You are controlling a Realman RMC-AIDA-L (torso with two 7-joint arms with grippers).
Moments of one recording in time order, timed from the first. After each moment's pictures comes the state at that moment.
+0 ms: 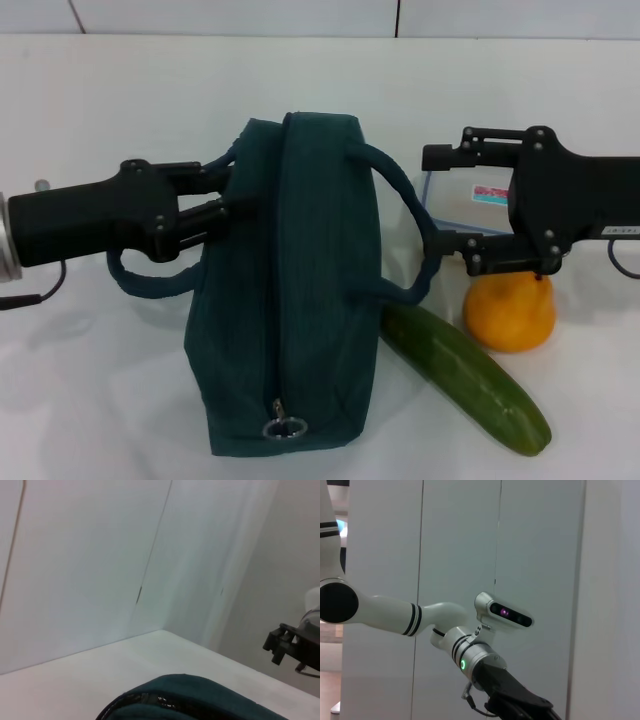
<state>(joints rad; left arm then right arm) -0.28 -2.09 0.91 1.01 1.69 1.66 -1.61 0.58 2.01 -1.03 -0.67 -1.56 -1.77 1.08</state>
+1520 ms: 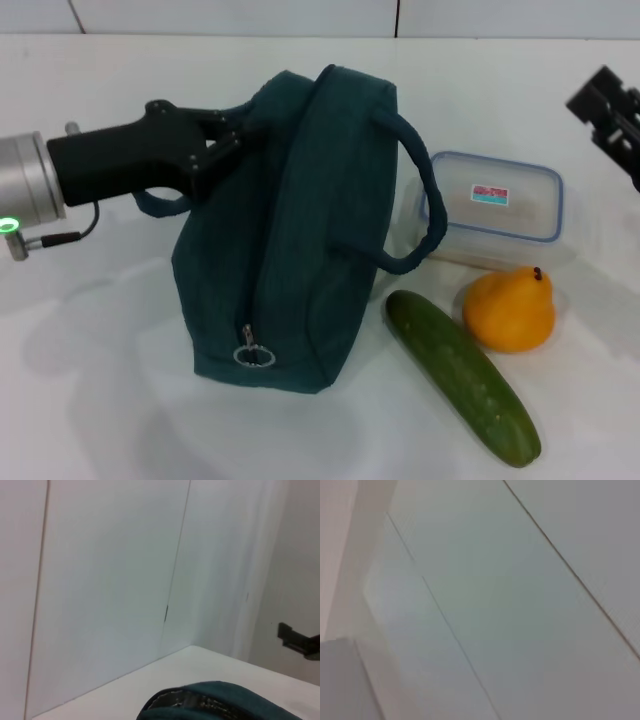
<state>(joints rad) -0.41 -2.09 0.89 0.87 1.68 1.52 -1.46 0.45 2.03 -1.02 -0.09 -0.95 -1.77 1.03</state>
